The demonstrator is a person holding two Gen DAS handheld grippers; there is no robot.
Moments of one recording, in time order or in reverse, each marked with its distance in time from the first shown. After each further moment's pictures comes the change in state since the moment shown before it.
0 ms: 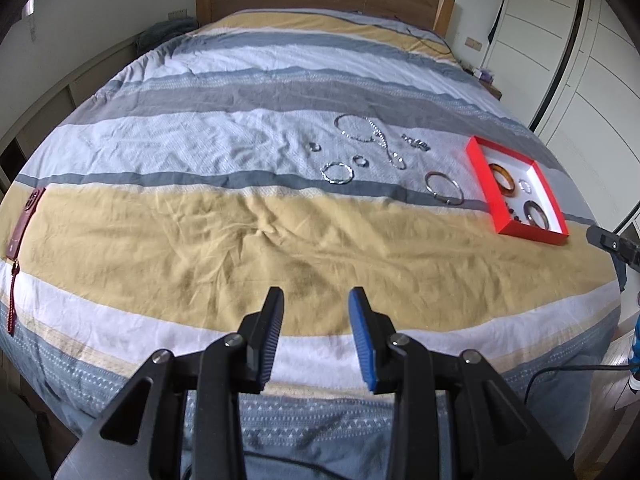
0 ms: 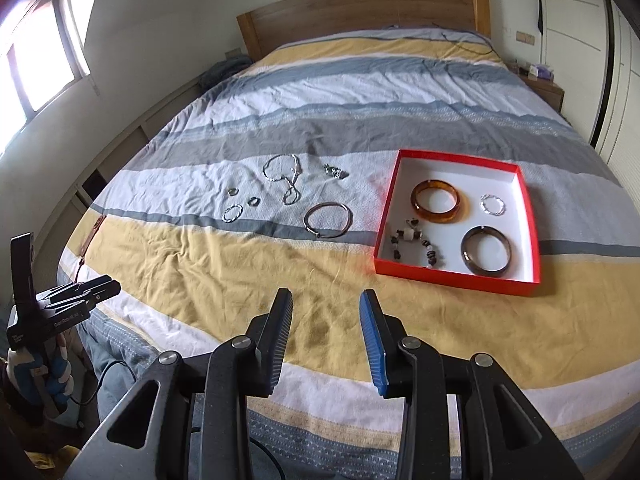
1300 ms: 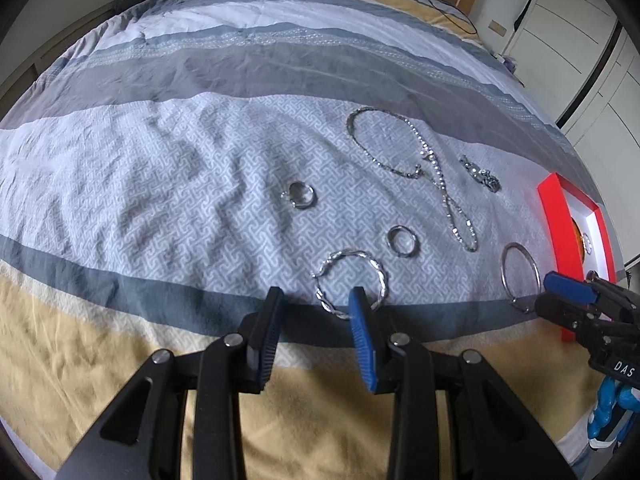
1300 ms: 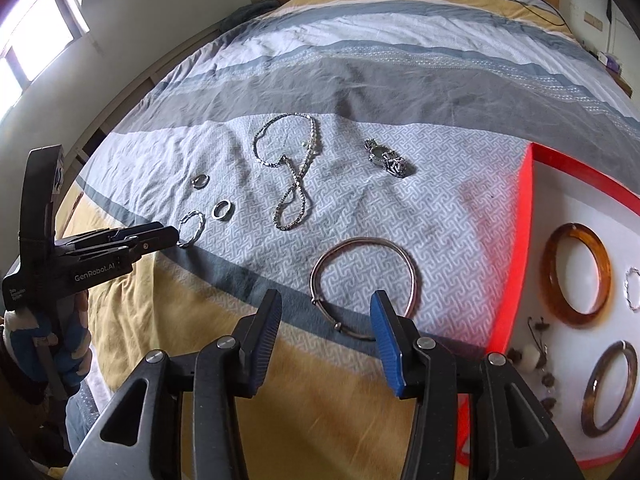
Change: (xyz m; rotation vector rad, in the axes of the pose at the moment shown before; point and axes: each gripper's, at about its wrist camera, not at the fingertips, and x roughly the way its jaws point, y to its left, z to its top) left arm 0.188 -0.001 0.121 -0.055 0.129 -0.043; right arm 0.212 0.013 0.086 -0.092 0.193 0.104
